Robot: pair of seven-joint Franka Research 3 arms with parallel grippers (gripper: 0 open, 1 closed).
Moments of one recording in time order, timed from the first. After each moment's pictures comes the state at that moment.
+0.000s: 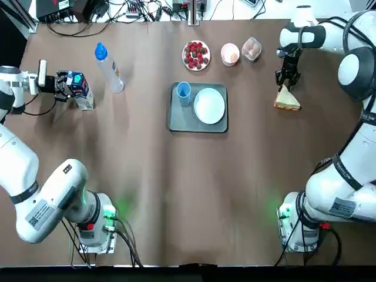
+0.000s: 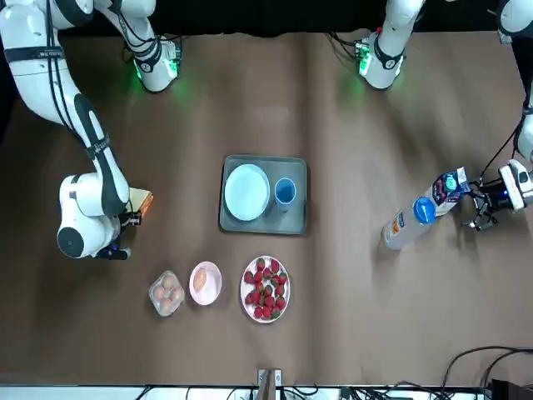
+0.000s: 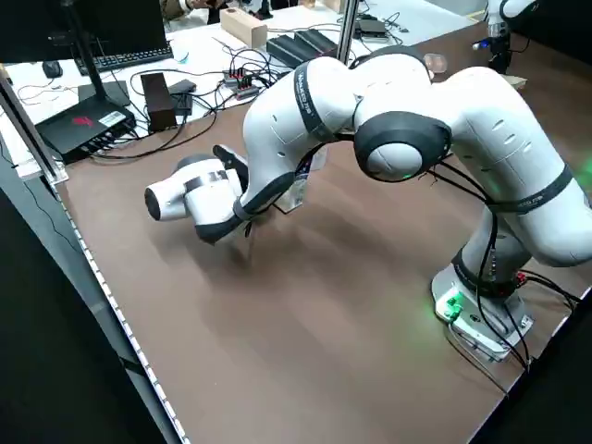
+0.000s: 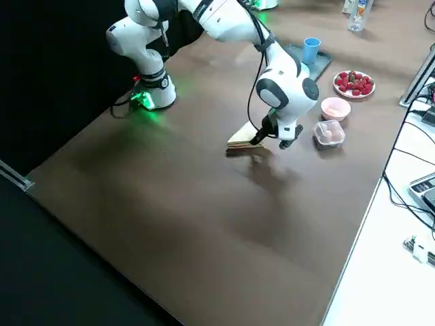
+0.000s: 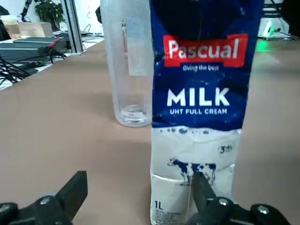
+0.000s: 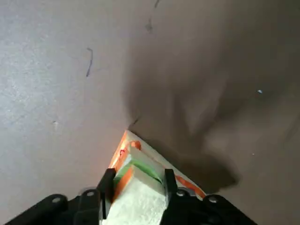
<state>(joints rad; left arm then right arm) 0.88 0.87 -0.19 -1.54 -0.76 1.60 2.50 -0.17 0.65 0.17 -1.73 -0.15 1.88 0.15</state>
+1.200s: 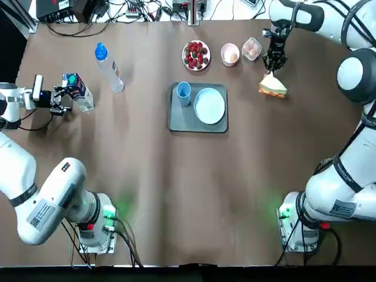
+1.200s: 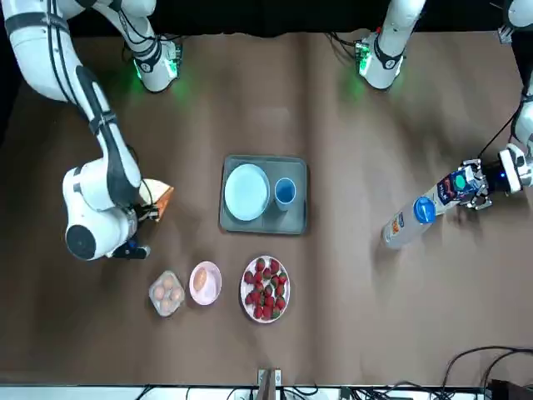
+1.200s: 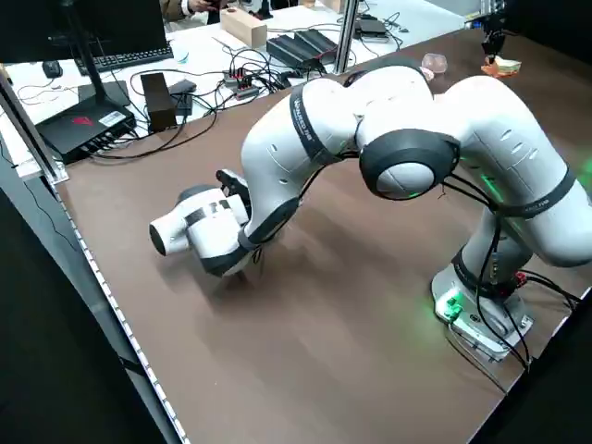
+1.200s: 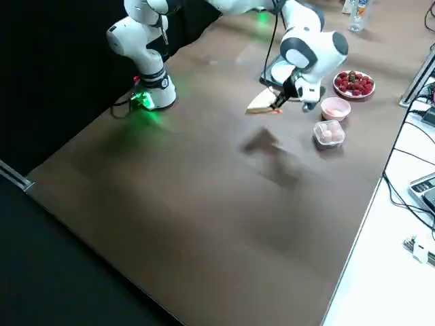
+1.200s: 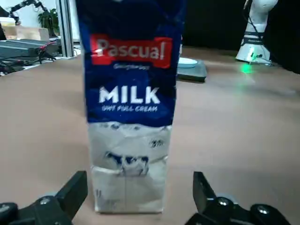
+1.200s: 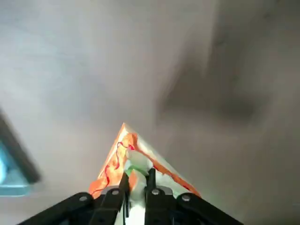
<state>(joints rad) 0.98 0.88 -0.19 -1.61 -0.71 1.51 2.50 -0.14 0.61 0.34 -1.56 -0.07 1.64 0.26</state>
